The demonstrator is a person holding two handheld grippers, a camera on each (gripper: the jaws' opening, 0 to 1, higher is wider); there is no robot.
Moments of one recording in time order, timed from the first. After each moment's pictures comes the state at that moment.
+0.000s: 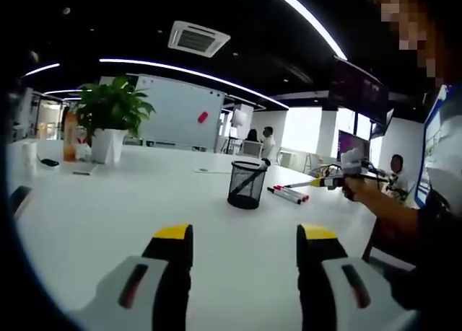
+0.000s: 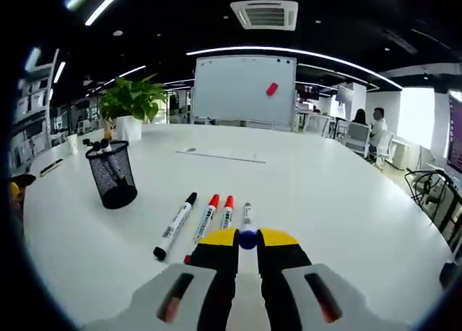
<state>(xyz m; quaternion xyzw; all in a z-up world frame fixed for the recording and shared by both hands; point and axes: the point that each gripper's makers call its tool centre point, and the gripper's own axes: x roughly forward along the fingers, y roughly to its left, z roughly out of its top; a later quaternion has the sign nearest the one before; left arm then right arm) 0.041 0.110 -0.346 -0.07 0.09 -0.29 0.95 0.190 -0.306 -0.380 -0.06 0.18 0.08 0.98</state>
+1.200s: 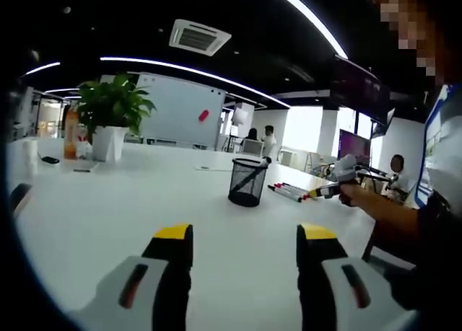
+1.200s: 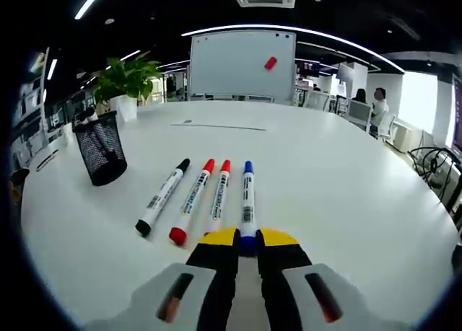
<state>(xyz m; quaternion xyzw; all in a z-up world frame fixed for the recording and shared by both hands) 0.041 0.111 -0.350 -0.07 0.09 -0.29 0.95 0.192 -0.311 -0.426 -0.04 0.25 0.08 0.96</state>
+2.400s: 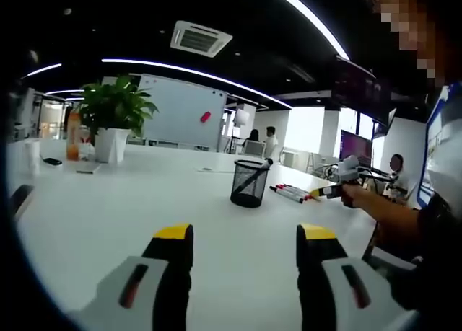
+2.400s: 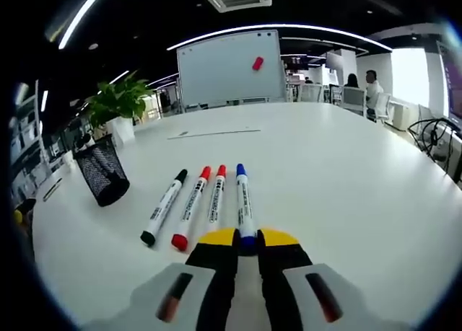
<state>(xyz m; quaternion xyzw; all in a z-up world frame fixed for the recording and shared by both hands) 0.039 0.115 -0.348 -0.07 0.09 -0.28 0.95 0.189 -0.316 -0.424 0.03 0.24 0.07 0.97</state>
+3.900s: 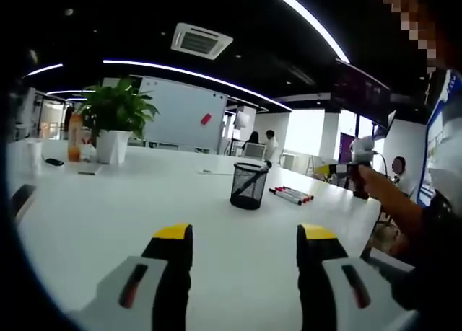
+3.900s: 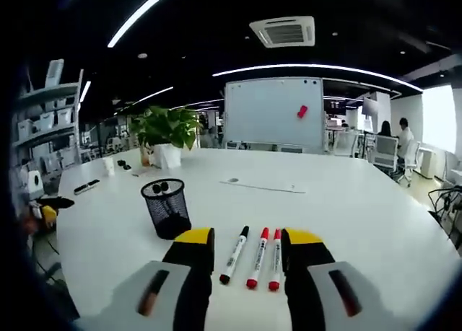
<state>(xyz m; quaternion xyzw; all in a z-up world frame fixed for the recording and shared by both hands) 0.033 0.120 -0.343 -0.08 0.08 -0.28 0.95 0.160 -0.248 -0.310 -0.03 0.12 0.18 0.97</state>
